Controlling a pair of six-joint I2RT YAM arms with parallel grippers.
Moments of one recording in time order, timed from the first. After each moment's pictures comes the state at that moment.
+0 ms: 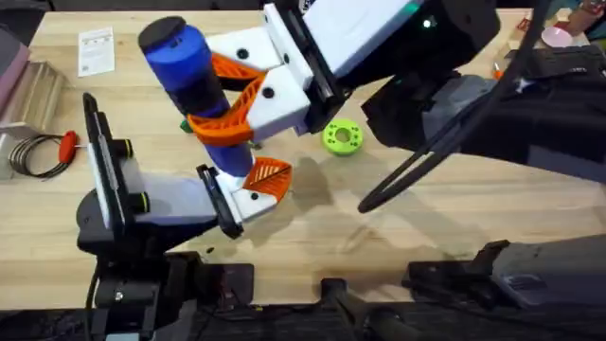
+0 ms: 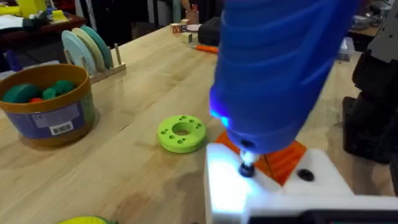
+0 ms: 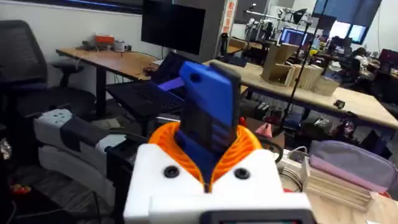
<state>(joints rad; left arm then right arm) 0.05 0.01 0.02 -0.13 1.13 0.07 0.74 1.60 0.95 1.21 -1.23 0.31</state>
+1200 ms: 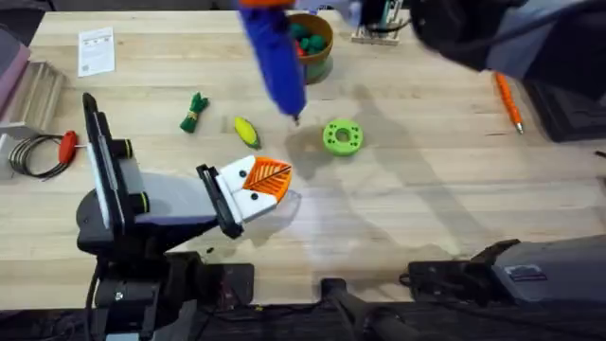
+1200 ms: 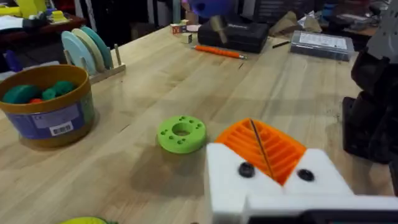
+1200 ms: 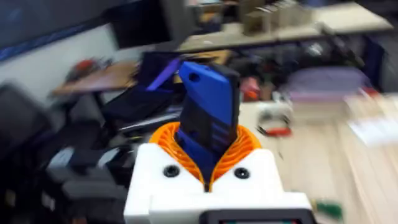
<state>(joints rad) 0.05 0.01 0.02 -0.13 1.13 0.07 0.48 1.59 1.23 0.65 -1.33 0.47</state>
